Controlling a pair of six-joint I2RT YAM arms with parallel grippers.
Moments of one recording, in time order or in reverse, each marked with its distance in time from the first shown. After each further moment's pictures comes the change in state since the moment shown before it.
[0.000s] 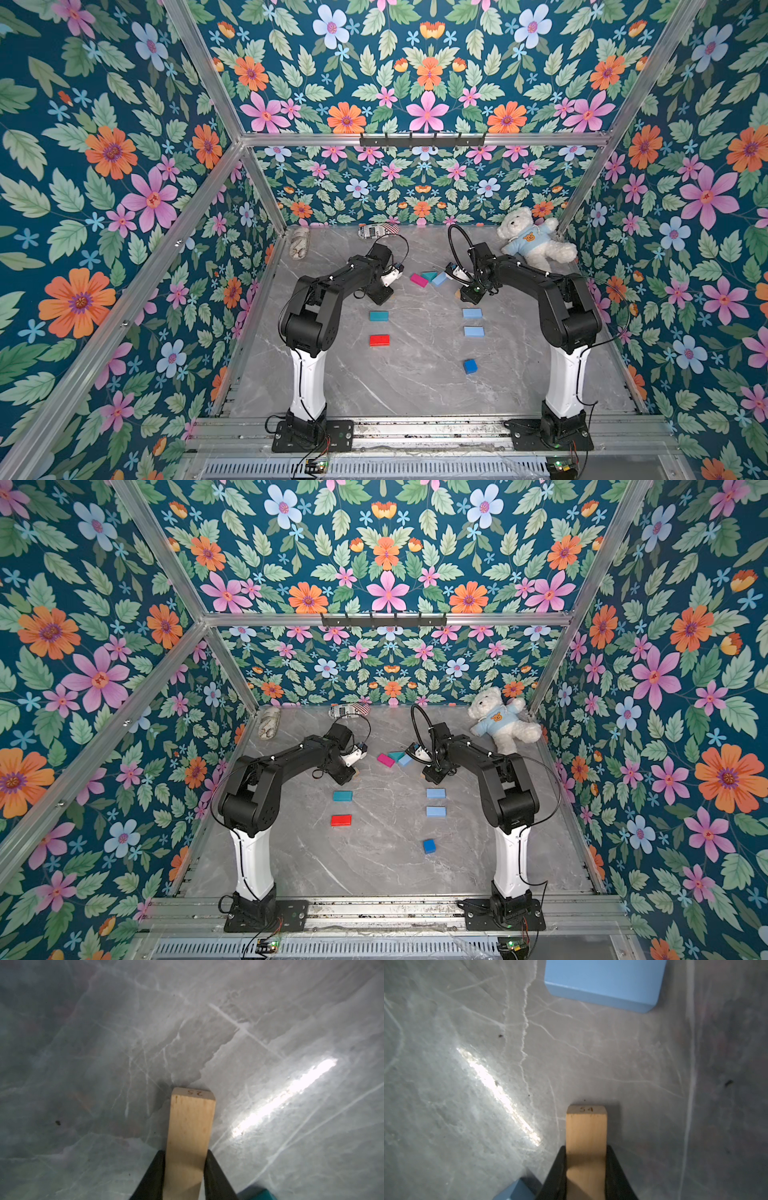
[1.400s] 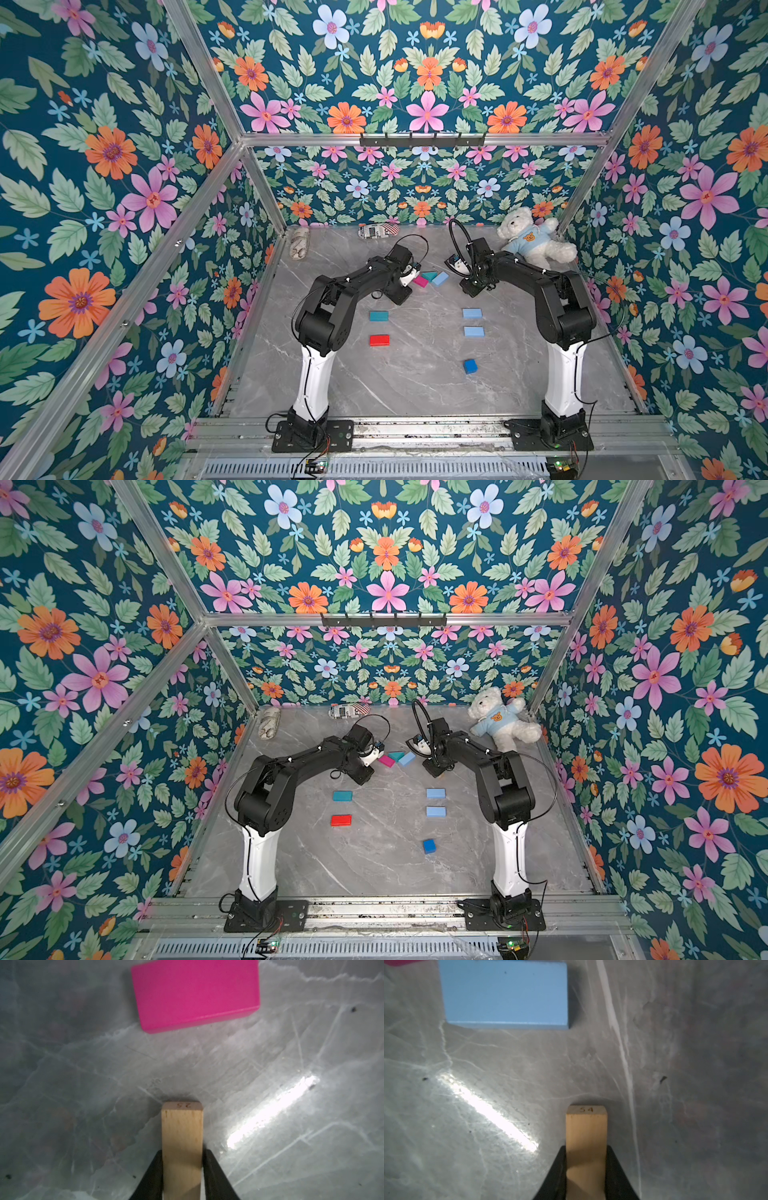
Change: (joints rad) left arm -0.123 0.078 0.099 0.018 0.019 -0.138; right arm 0.000 0.049 0.087 0.031 0.114 0.142
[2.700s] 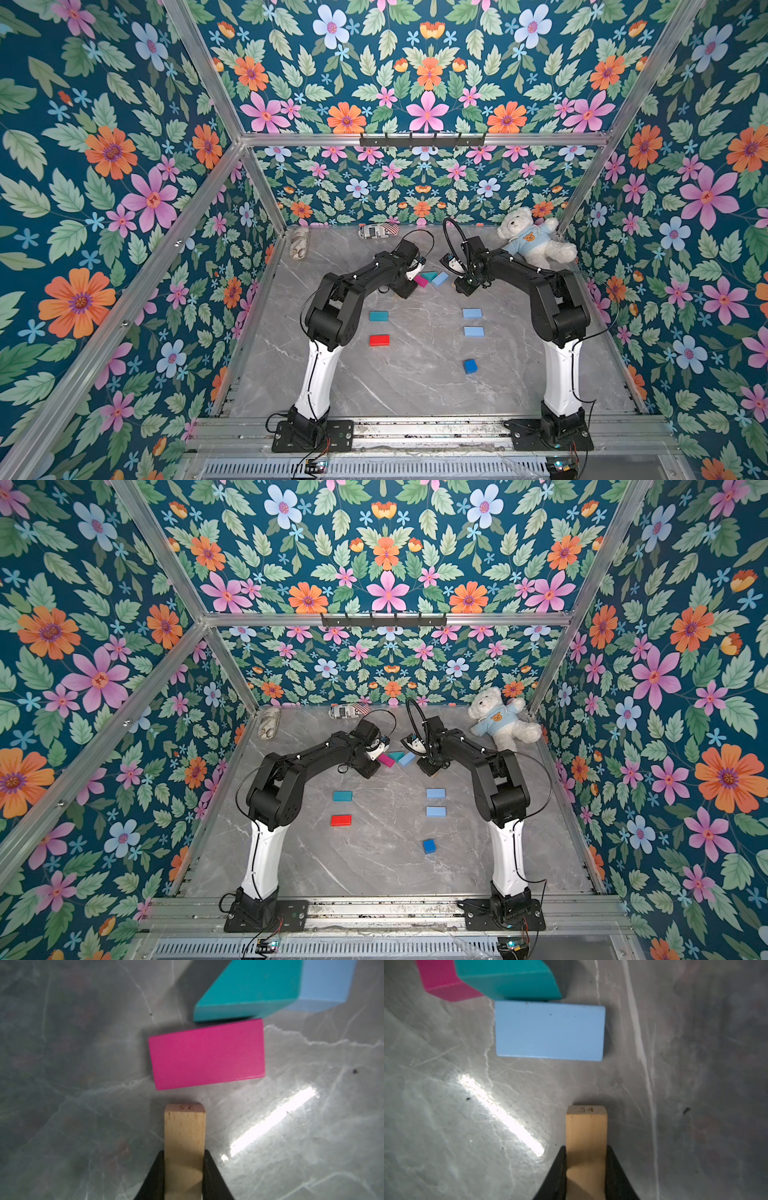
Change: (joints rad) left arm -0.021 0.084 0.141 -0.017 -0.026 -0.026; right arm 0.028 0.037 0.060 -0.029 -0.063 -0.004
